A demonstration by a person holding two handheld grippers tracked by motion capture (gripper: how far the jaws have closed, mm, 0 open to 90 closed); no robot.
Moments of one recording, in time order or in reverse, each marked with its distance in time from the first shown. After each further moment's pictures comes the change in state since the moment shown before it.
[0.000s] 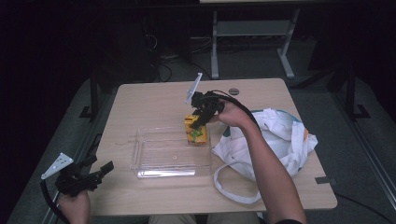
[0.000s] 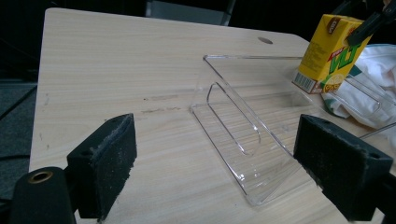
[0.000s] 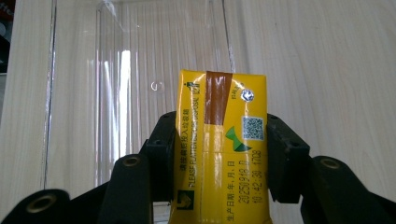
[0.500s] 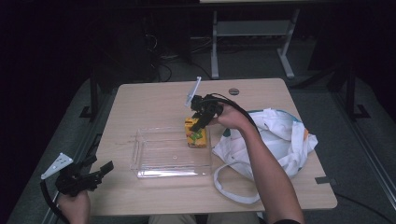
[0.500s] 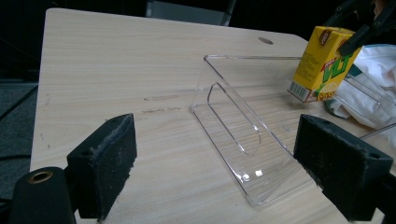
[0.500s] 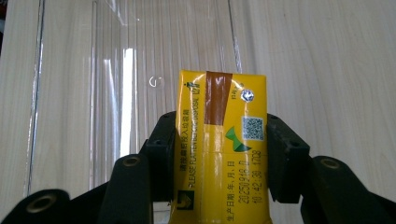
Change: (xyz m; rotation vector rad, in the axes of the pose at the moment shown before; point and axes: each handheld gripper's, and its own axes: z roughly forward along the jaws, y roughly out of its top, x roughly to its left) left arm 0.001 0.000 -0.001 0.003 0.003 0.004; right arm -0.002 -0.005 0.014 0.011 0.018 -0.001
